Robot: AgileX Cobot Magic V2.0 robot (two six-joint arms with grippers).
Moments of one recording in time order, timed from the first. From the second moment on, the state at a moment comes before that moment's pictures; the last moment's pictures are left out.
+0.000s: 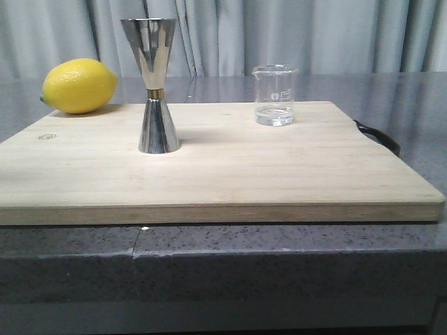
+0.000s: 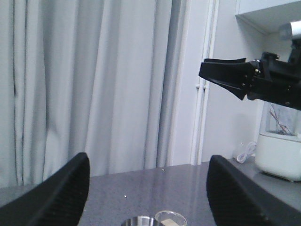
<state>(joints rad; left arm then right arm) -0.64 0.93 -0.29 0.05 -0.94 -0.20 0.17 1.30 -1.11 -0.88 -0.60 0.60</state>
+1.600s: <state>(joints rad) -0.36 0.45 -0.21 -0.28 -0.36 0.29 0.17 0.20 -0.27 -0.90 -0.11 0.60</state>
